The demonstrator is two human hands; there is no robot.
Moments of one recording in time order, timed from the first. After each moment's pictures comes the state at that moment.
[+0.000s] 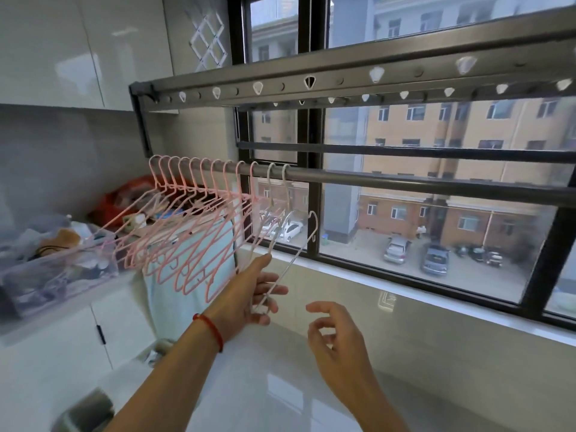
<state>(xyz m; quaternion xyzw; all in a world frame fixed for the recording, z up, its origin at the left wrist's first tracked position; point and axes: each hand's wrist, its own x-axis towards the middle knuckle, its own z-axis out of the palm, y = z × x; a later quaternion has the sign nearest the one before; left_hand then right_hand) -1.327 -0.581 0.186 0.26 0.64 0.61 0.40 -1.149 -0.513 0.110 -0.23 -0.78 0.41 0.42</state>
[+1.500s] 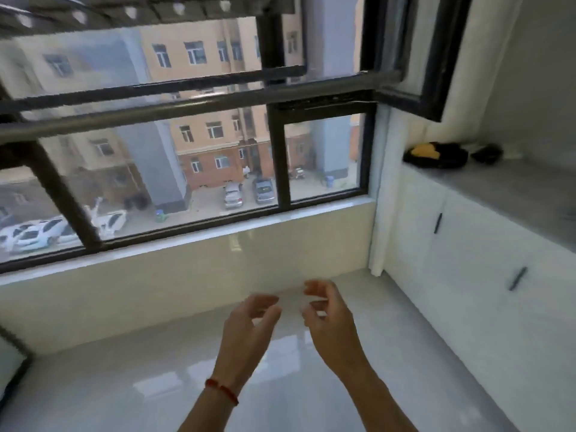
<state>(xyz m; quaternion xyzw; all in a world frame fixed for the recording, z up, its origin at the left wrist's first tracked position) -0.876 -0.485 0.043 0.60 0.60 0.42 0.32 -0.717 -0.486 0.024 -0.54 -0.53 0.38 0.53</state>
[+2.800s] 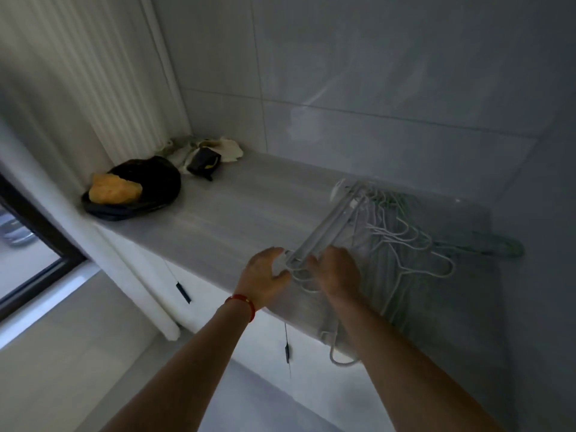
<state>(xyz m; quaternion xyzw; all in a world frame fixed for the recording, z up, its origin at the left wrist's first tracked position) -0.022 -0.102 -0.009 0.88 0.28 0.04 0.38 0.097 -0.217 -0.036 -0.94 -0.19 0.07 0.26</state>
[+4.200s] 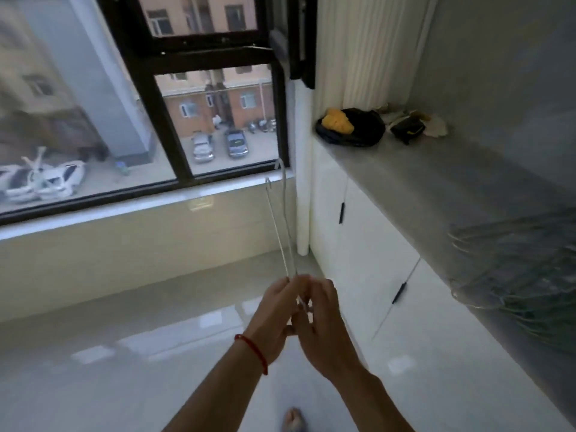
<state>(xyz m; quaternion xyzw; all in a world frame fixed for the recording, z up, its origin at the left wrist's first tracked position) -0.344 -0.308 -0.004 0.40 0.53 0.31 0.68 -0.244 -0.347 -0.053 -0.58 -0.60 0.28 0.47</state>
